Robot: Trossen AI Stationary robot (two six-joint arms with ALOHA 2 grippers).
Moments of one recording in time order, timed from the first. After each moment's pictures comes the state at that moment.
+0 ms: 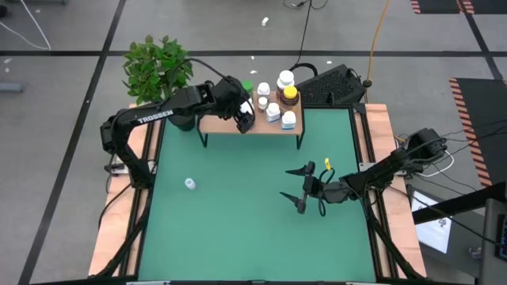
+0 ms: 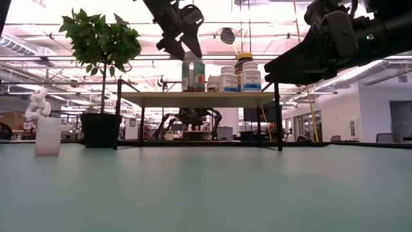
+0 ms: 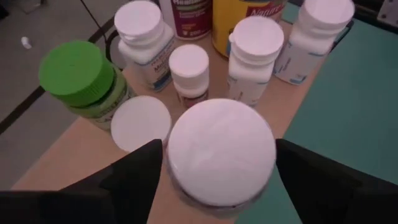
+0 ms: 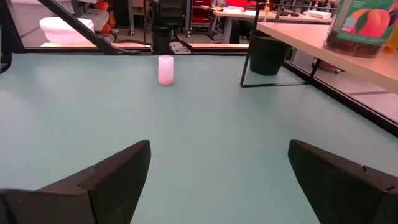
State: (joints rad) left arm 0.39 1.67 1.64 -0.77 -0.14 -0.11; right arm 0.41 1.42 0.35 0.78 0.68 0.13
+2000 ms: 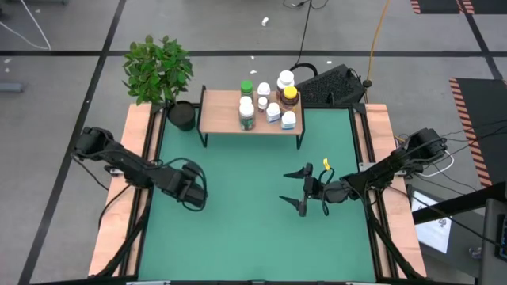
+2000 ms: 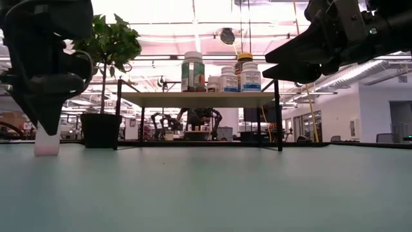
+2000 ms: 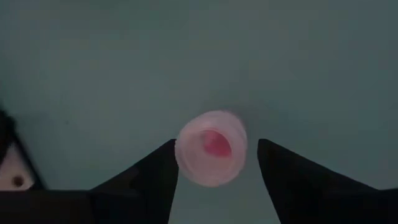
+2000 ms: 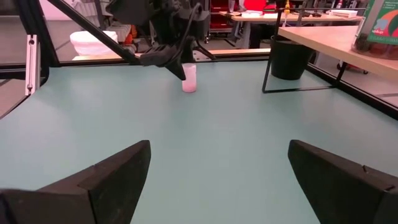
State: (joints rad) left arm -0.36 1.42 0.78 -1.05 -0.29 -1.35; right arm 0.41 1.42 0.35 0.83 0.60 0.15
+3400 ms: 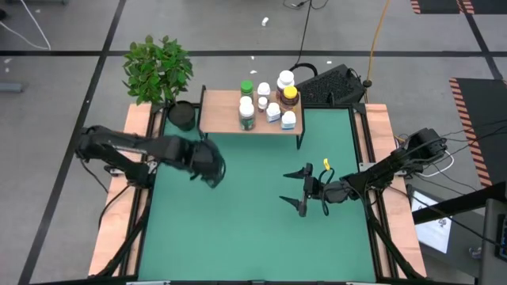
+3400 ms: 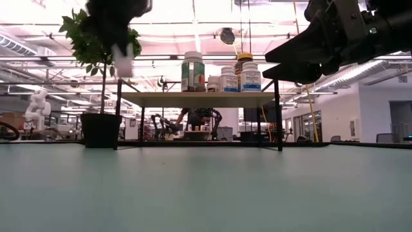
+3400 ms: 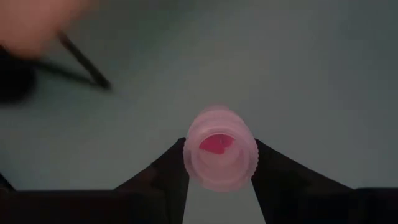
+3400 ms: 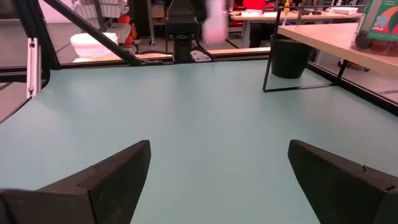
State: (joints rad) left arm -0.12 1.42 1.32 -1.22 -0.28 -0.87; right arm 0.41 1.42 0.35 0.83 0.60 0.17
